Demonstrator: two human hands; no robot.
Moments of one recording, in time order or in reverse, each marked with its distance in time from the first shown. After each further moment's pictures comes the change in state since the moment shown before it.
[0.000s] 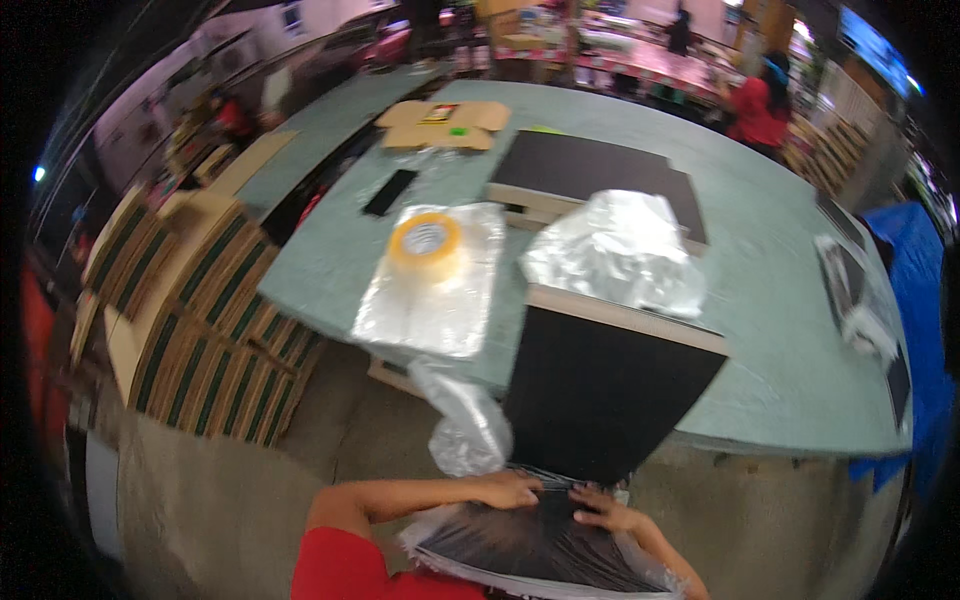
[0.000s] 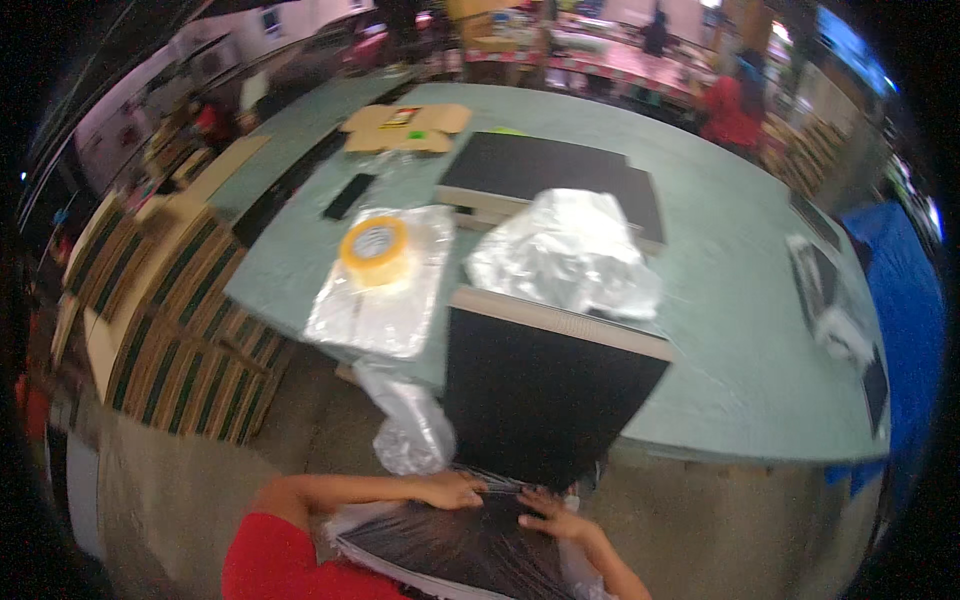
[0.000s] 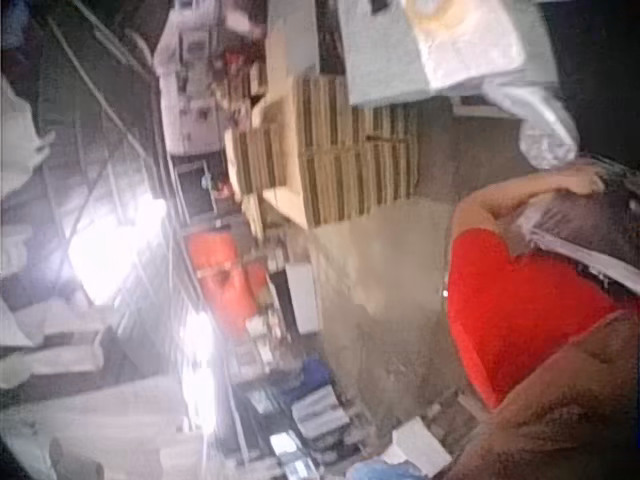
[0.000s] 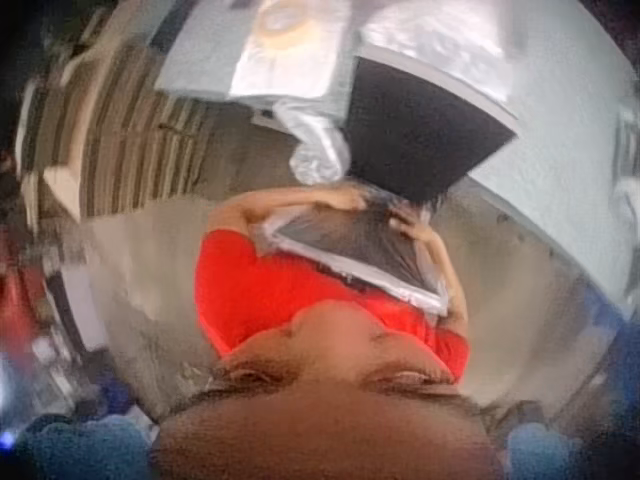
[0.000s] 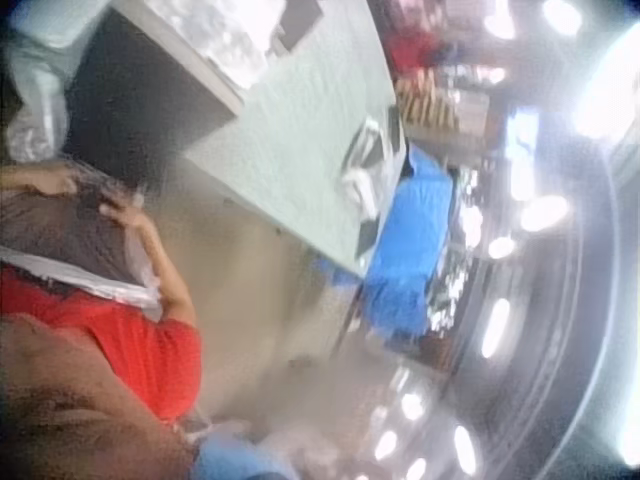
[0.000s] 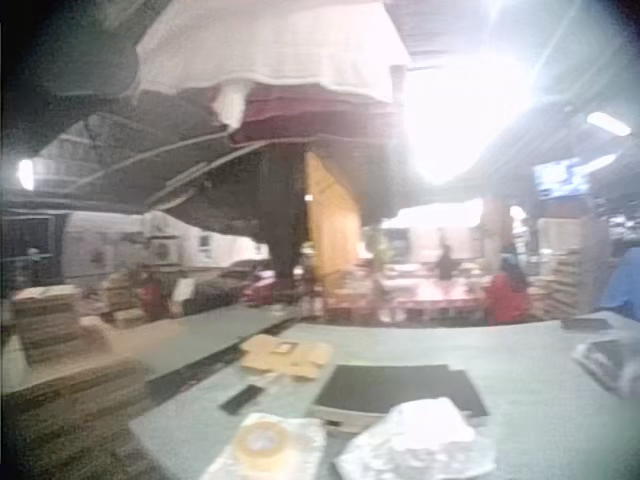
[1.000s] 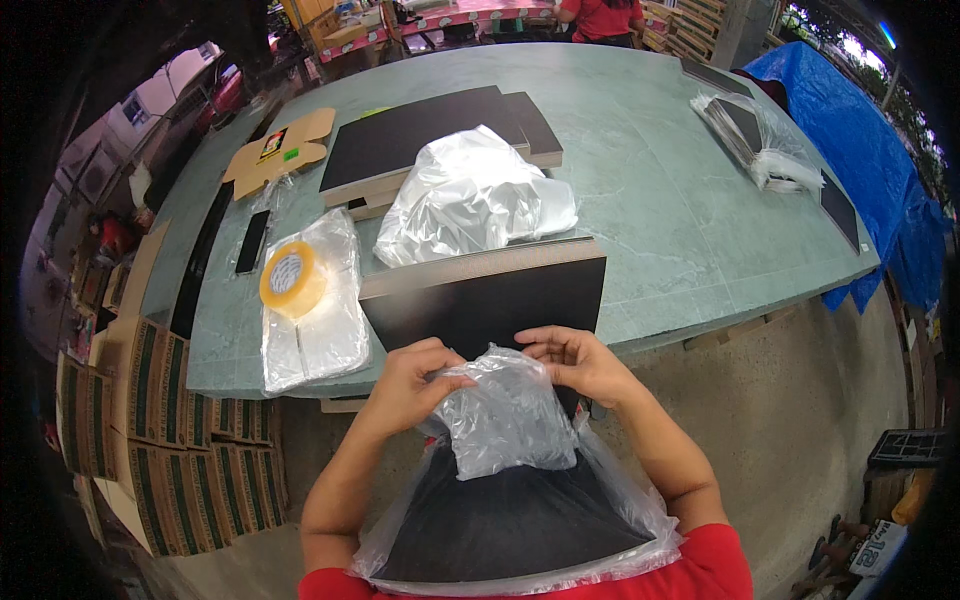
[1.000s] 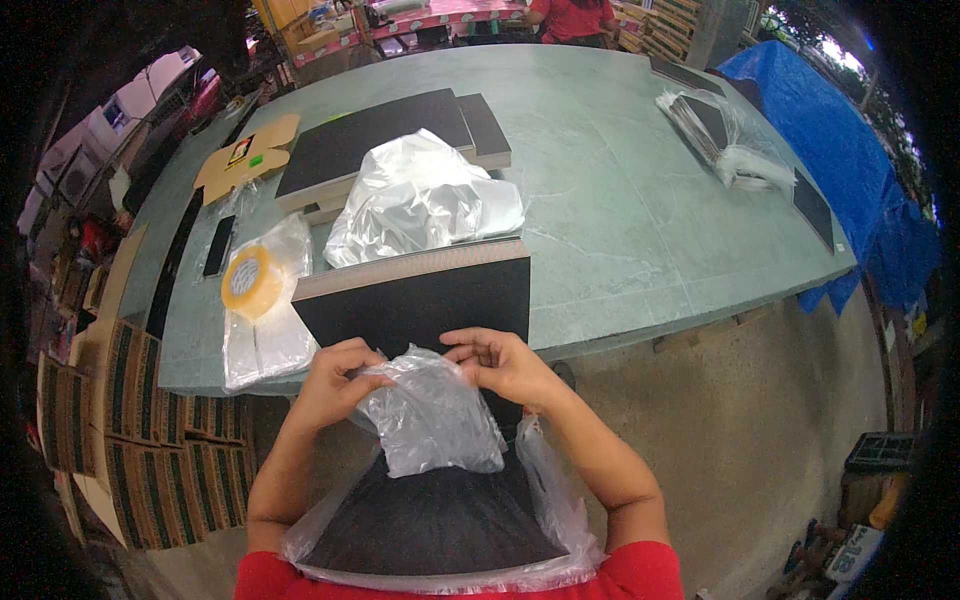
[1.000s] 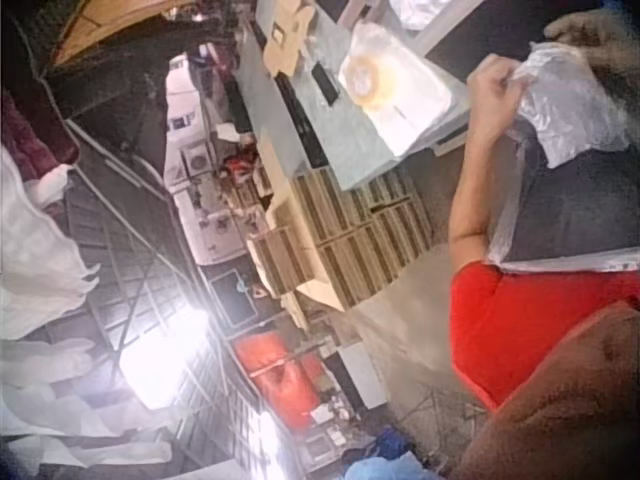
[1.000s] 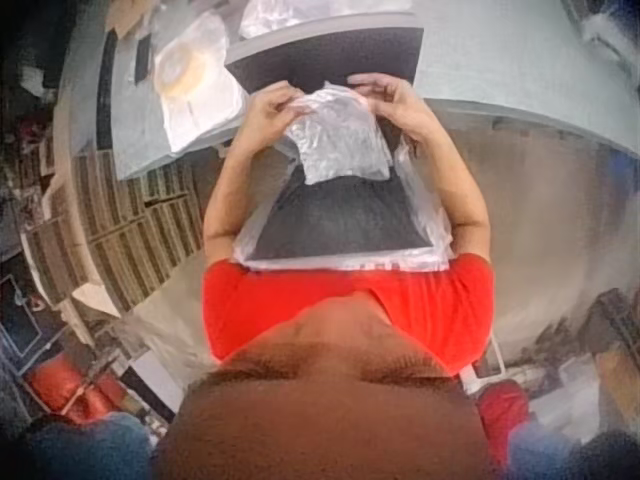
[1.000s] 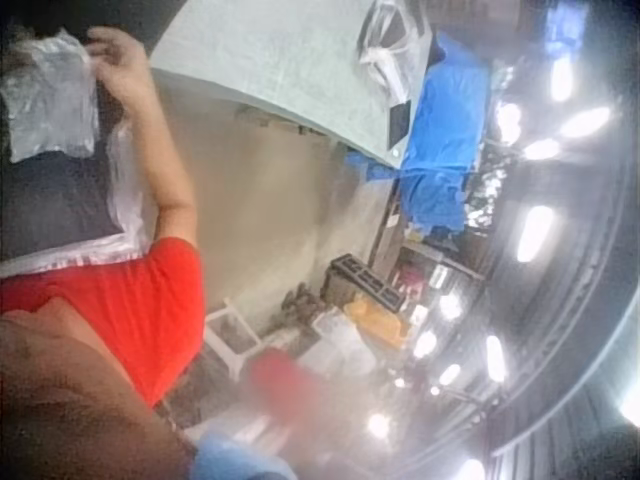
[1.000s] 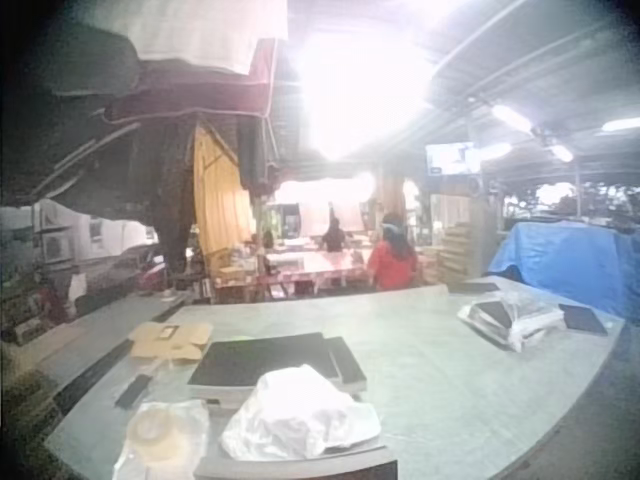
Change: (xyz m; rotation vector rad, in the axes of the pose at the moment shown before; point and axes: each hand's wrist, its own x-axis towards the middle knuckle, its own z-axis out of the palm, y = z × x) left_hand 0.002 0.134 -0.189 -0.103 0.542 0.134; right_hand -0.031 -0.120 -0.100 0.660 0.519 -0.398
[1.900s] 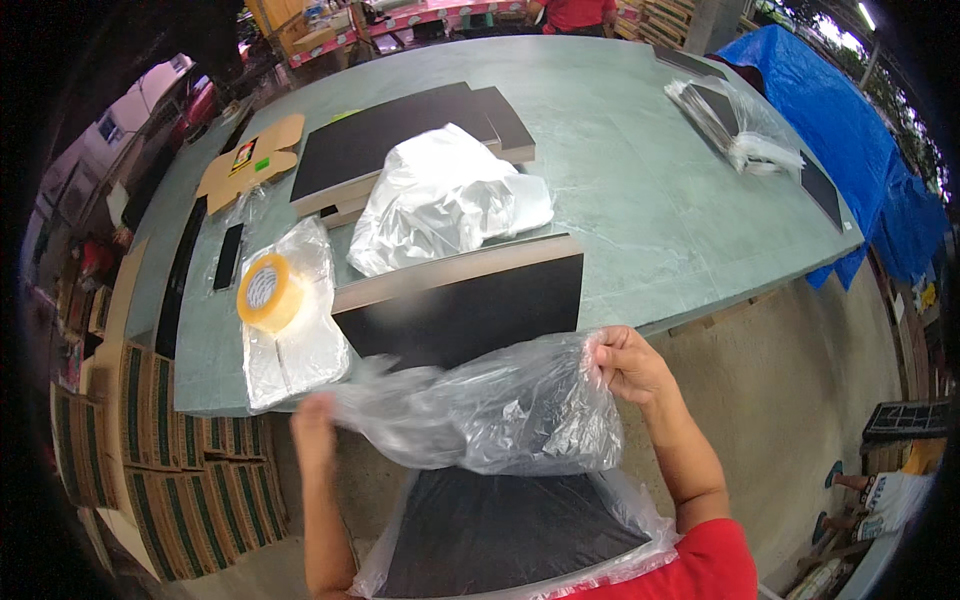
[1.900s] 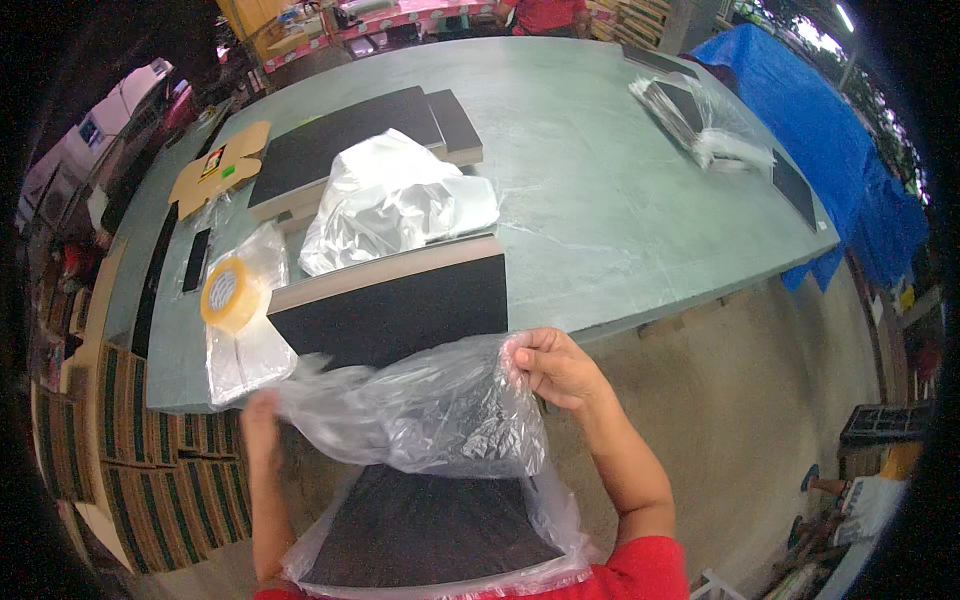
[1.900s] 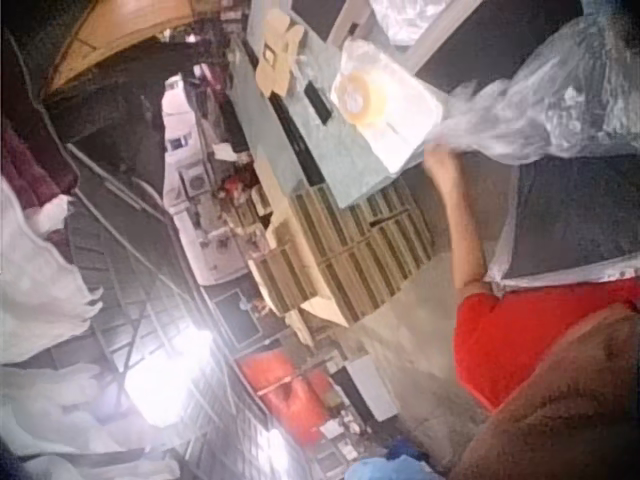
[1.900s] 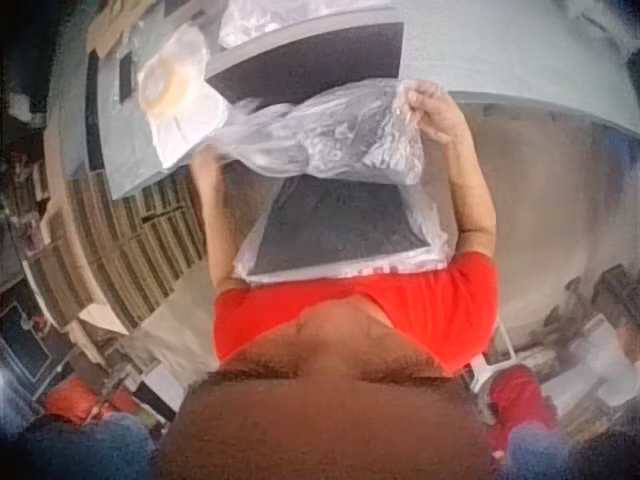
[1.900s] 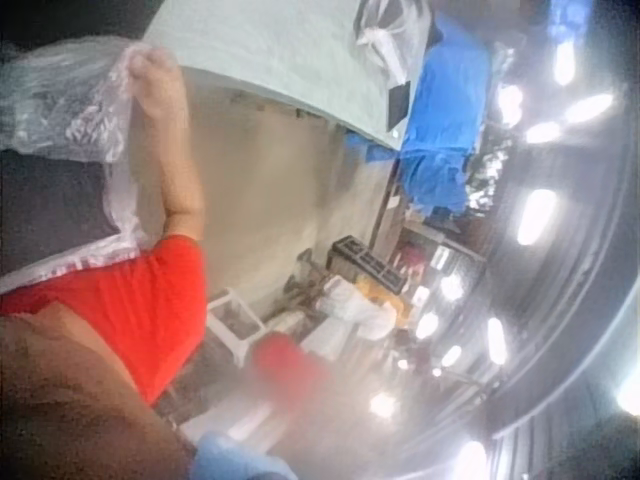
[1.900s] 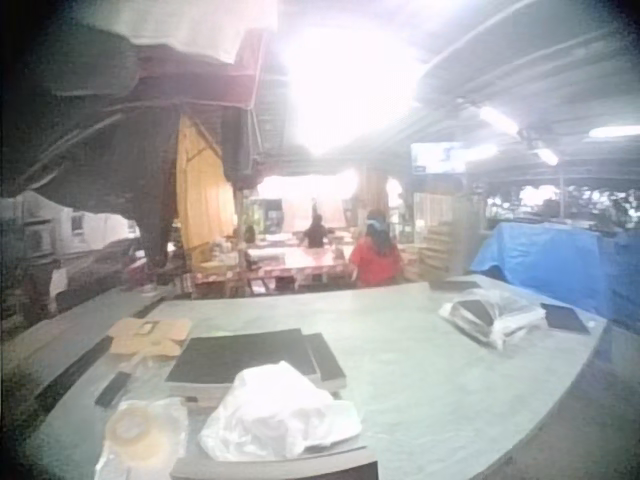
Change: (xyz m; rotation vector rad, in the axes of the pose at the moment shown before) left_hand -0.097 -0.102 -0.020 -0.275 0.779 -0.502; right_hand -0.039 0.005 -0.038 0.537 0.179 -0.025
